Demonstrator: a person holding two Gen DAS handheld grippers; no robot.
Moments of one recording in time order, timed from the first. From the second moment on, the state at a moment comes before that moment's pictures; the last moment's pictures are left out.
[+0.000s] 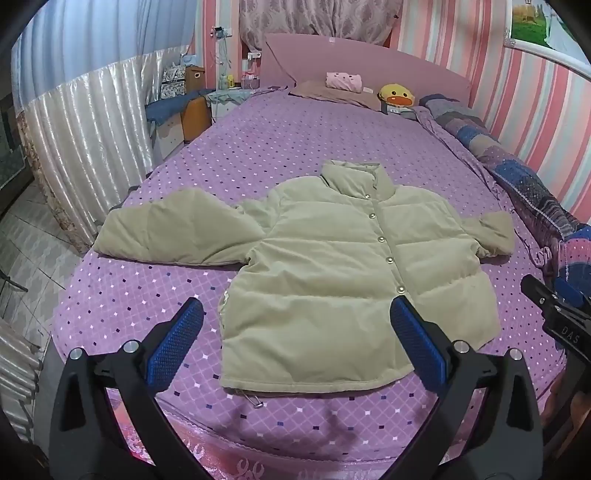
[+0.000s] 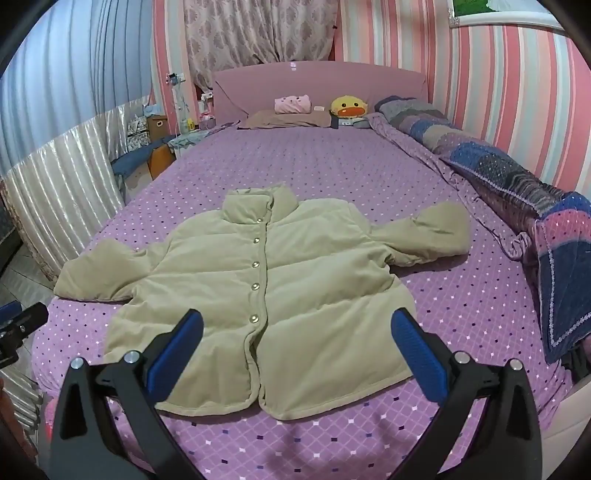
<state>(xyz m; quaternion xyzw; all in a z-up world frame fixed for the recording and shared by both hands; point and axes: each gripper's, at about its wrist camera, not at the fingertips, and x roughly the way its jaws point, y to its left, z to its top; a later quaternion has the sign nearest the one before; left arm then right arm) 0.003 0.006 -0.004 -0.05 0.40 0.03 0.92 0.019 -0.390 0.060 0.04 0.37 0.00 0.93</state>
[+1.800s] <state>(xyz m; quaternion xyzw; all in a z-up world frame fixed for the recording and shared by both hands) 0.001 0.005 -0.003 -0.05 0.40 0.03 0.91 -0.004 -0.398 0.039 0.05 0.37 -0.03 0.93</state>
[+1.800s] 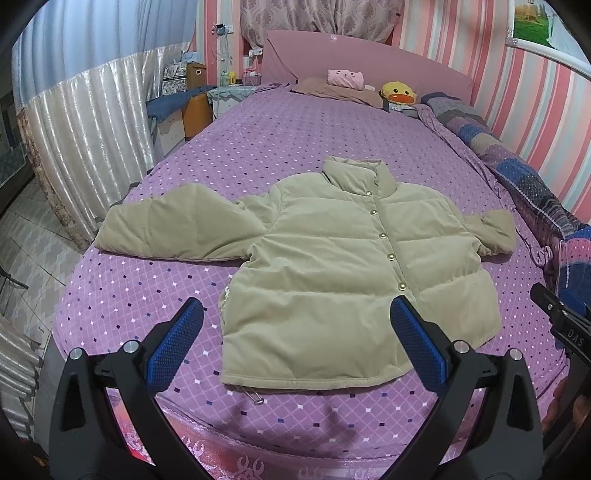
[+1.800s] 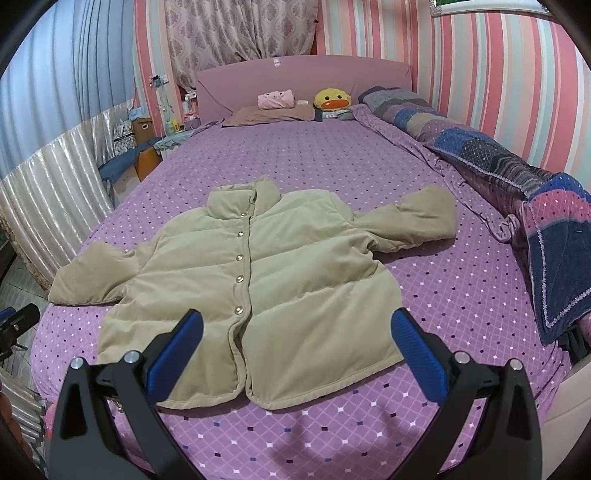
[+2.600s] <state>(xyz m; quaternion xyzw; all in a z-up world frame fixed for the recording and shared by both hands) -0.002 0.003 0.001 -0.05 0.40 0.03 0.92 -0.006 -0.399 0.042 0.05 0.37 -0.03 0.93</state>
